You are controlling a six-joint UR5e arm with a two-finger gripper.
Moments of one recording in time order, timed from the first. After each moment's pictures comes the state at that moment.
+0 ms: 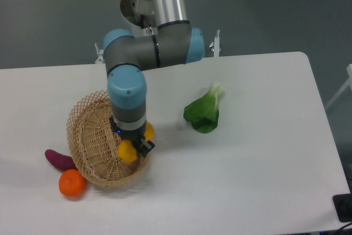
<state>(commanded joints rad) 2.13 -1.95 -1.74 -1.00 1.50 0.94</state>
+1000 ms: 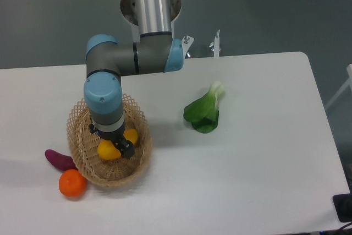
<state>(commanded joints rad) 2.09 -1.96 -1.75 -0.96 1.50 0.89</state>
